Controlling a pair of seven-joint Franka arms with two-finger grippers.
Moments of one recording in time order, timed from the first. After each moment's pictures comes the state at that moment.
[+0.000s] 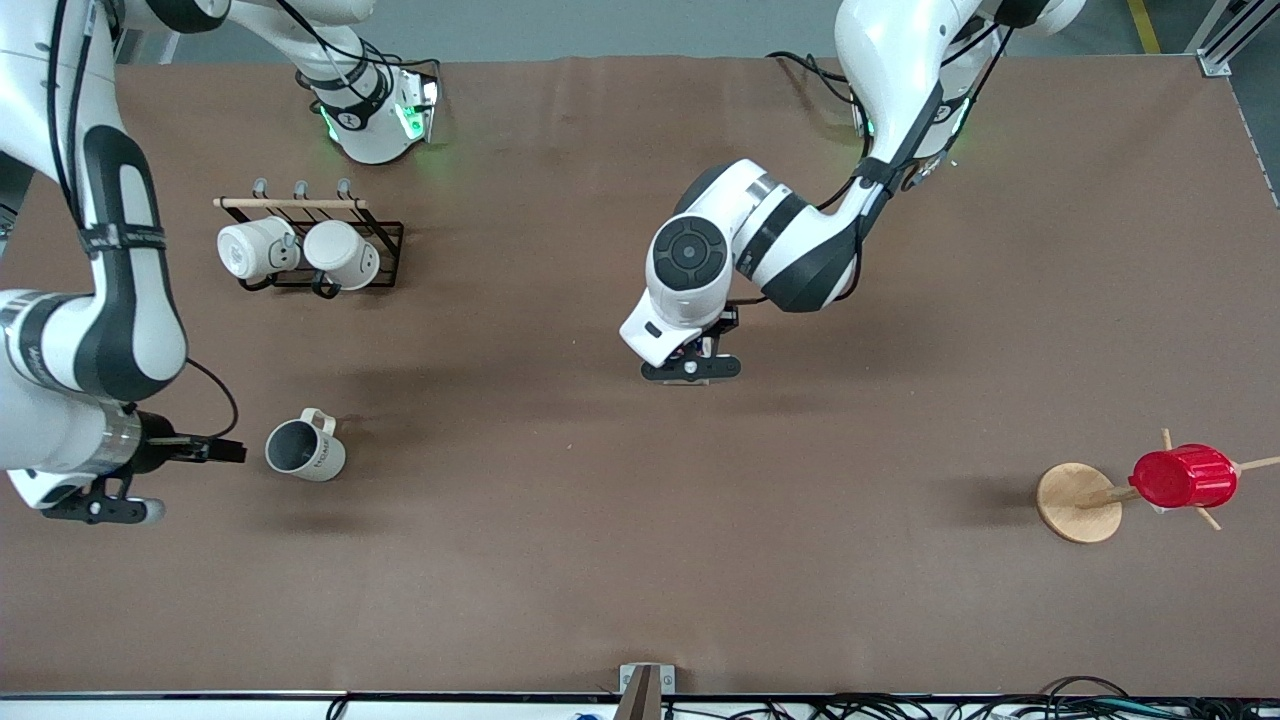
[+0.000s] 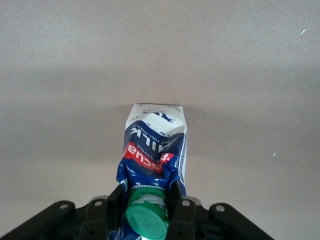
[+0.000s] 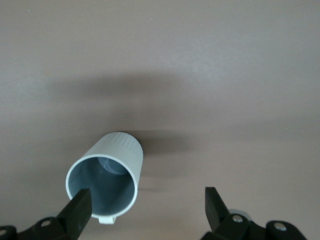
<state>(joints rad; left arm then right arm) -0.65 0.63 -0.13 -1.38 -0.02 1.86 -0.75 -0.05 0.60 -0.08 -1.47 0.06 1.96 -0.07</state>
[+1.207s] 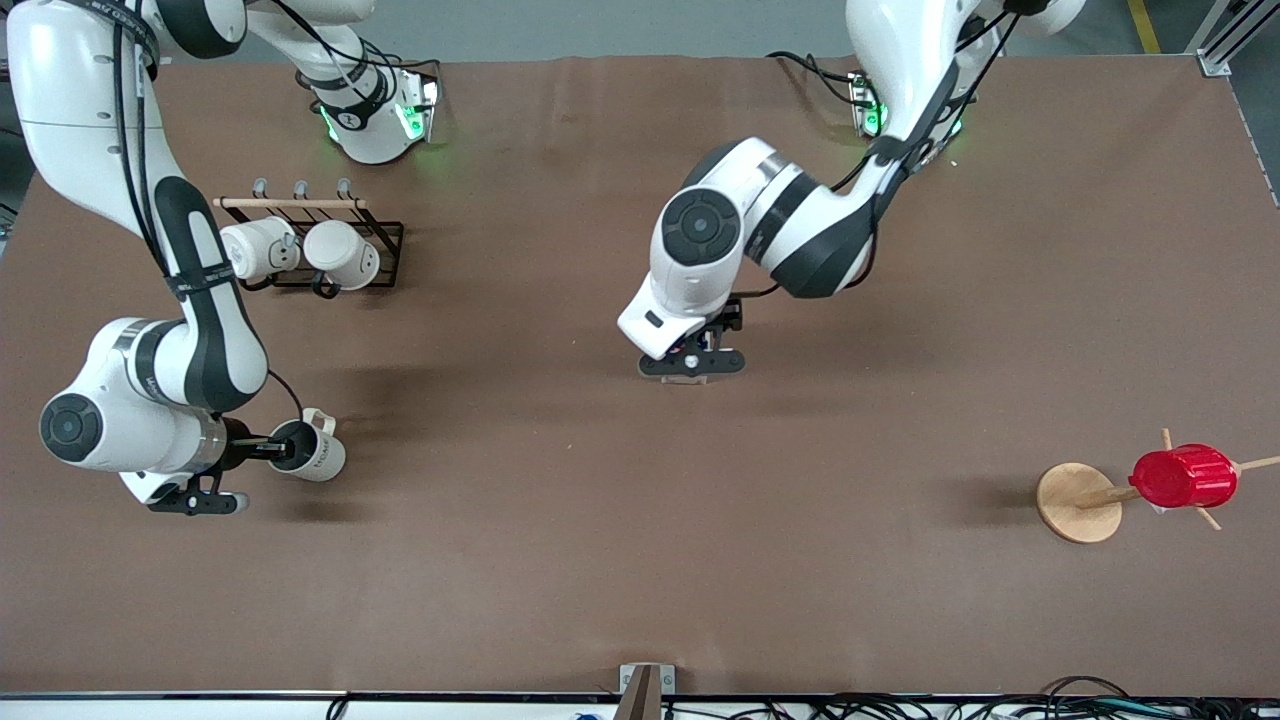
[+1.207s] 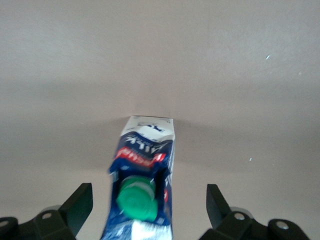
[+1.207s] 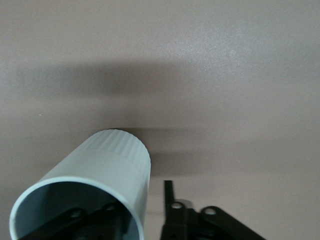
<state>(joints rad) -0.63 0.56 -0.12 -1.36 -0.03 1.85 -0.75 -0.03 0.66 -0.07 -1.62 0.08 2.15 -0.09</state>
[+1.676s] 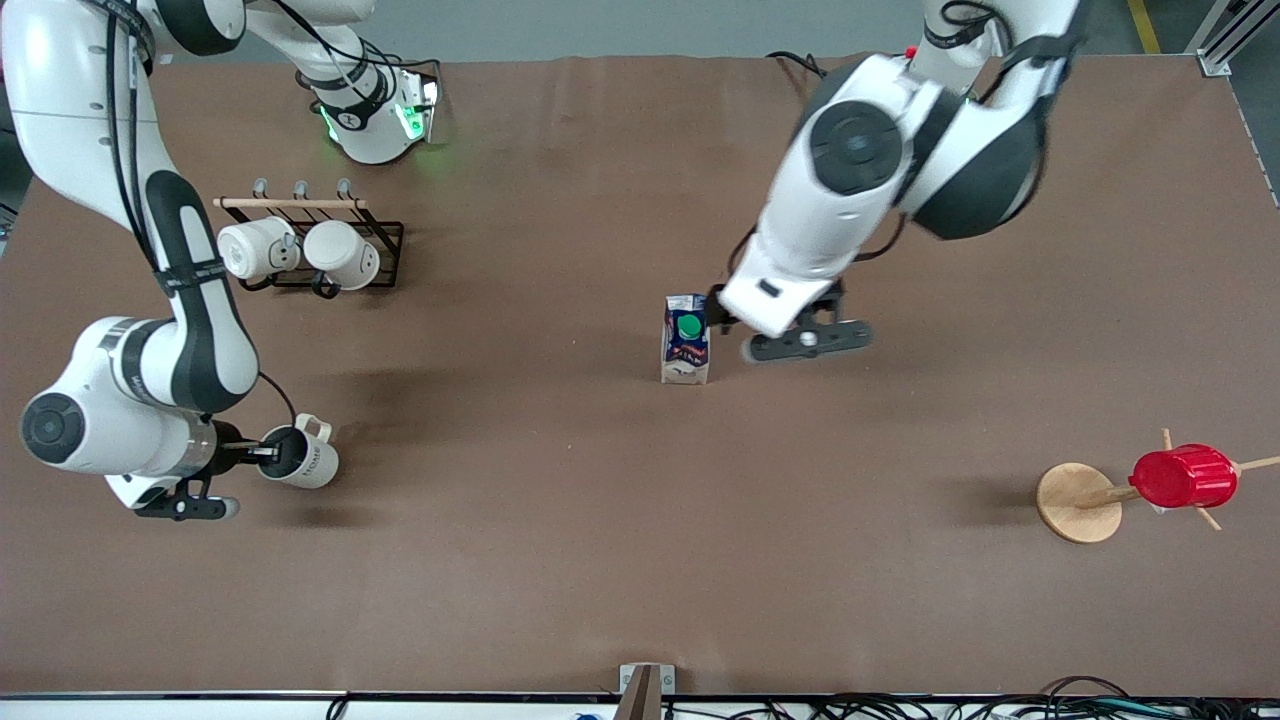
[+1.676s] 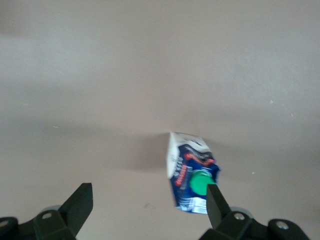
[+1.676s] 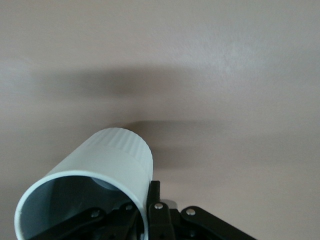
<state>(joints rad) -0.49 0.32 -0.10 -1.47 -0.03 1.80 -0.72 -0.02 0.63 -0.07 -1.55 0.09 2.07 -0.08</state>
